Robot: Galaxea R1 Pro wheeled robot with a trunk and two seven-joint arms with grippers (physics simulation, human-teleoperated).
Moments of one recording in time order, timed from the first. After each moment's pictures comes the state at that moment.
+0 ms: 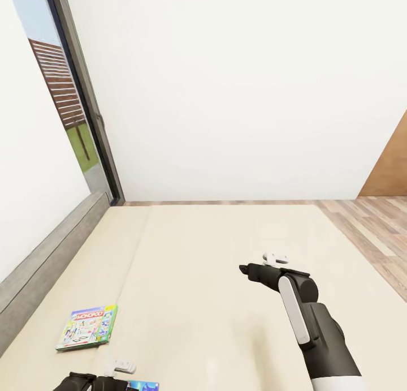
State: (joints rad) left arm -0.45 0.13 0.11 -0.27 -0.23 0.26 -0.49; right arm -0.45 0.07 0.00 -1.44 -0.29 0.93 -0.11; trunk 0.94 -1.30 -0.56
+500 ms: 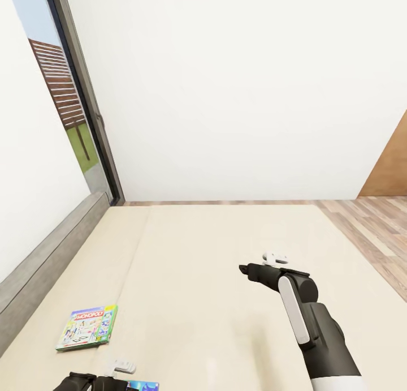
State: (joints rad) left arm -0.45 0.13 0.11 -0.27 -0.23 0.26 -0.49; right arm -0.45 0.07 0.00 -1.44 -0.29 0.93 -0.11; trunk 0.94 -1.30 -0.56
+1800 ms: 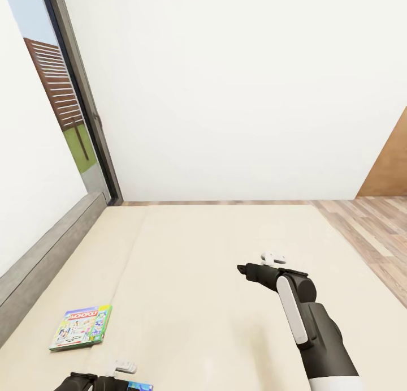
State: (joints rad) left arm -0.45 0.13 0.11 -0.27 -0.23 0.26 -0.48; right arm -0.45 0.09 0.00 -1.44 -0.29 0.93 -0.11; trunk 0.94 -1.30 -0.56
